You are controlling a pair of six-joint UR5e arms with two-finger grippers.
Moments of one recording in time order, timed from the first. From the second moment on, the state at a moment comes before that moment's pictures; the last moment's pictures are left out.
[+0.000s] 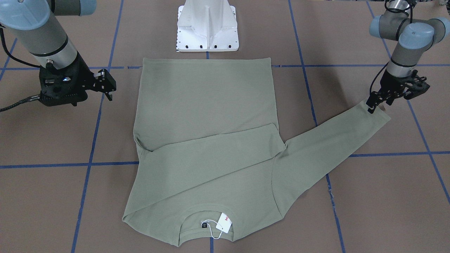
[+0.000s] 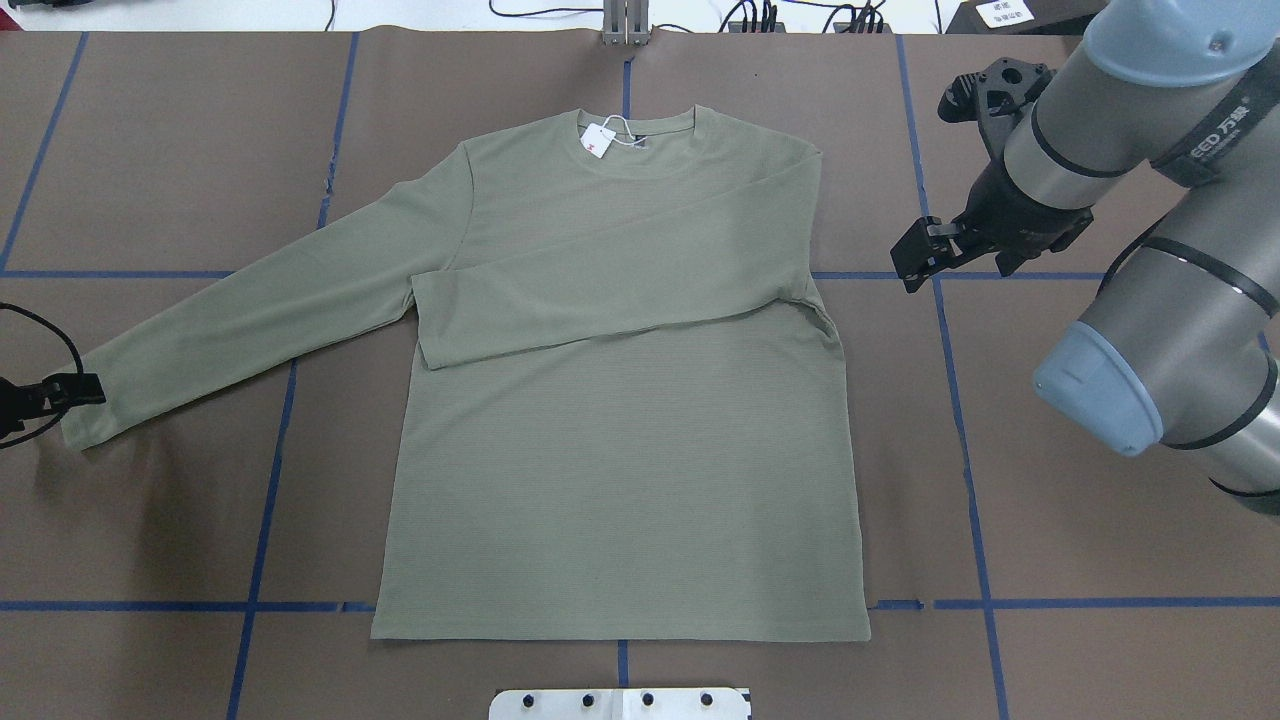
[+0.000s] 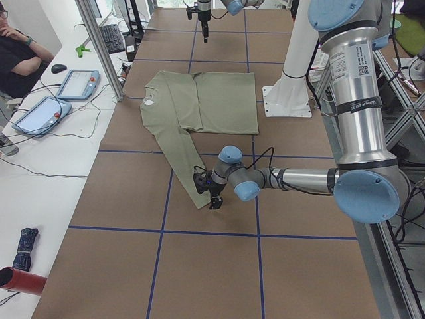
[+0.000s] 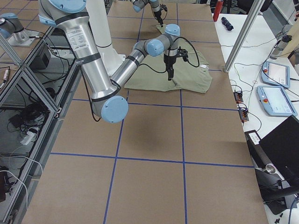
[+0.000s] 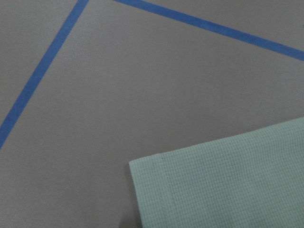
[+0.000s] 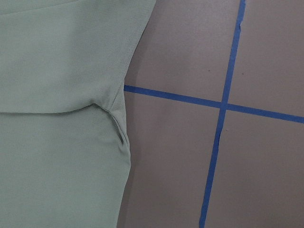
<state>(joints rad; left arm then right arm) -0.77 -1.34 -1.65 -2.43 -1.76 -1.37 0.89 -1.16 2.00 -1.86 2.11 0.68</state>
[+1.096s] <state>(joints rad) -0.77 -1.34 -1.64 -2.43 -1.77 -1.38 0.89 -1.15 2.00 -1.86 2.11 0.68</state>
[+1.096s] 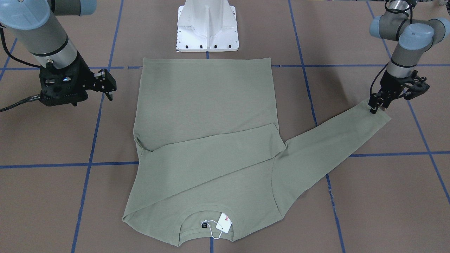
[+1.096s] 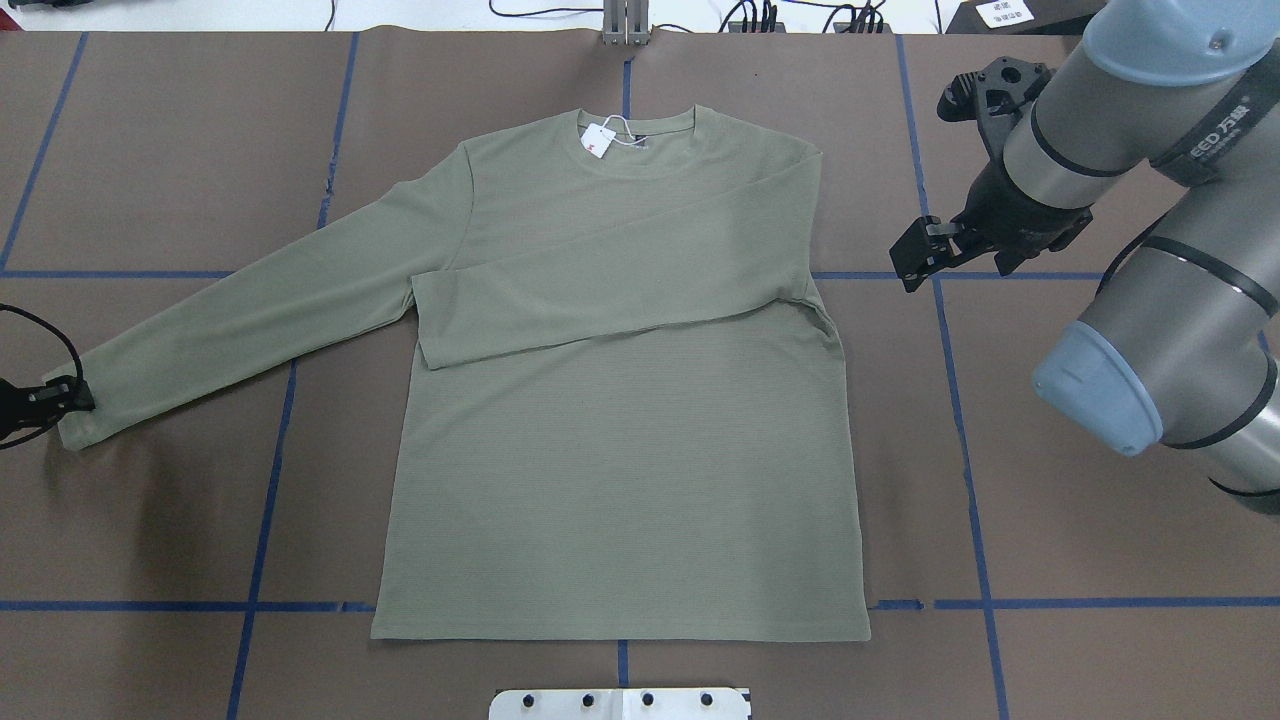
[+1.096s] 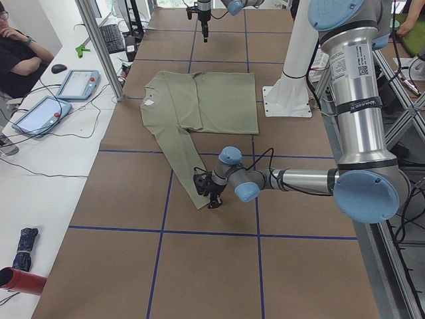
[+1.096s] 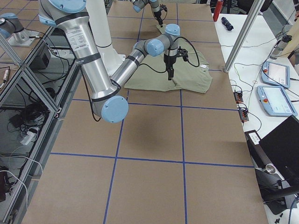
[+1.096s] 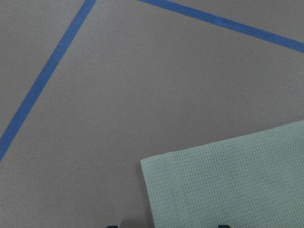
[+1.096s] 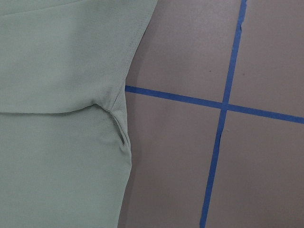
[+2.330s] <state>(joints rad) -0.77 -1.34 -1.78 -2.37 -1.78 -1.42 0.89 -1.16 2.01 -1.86 2.11 0.68</state>
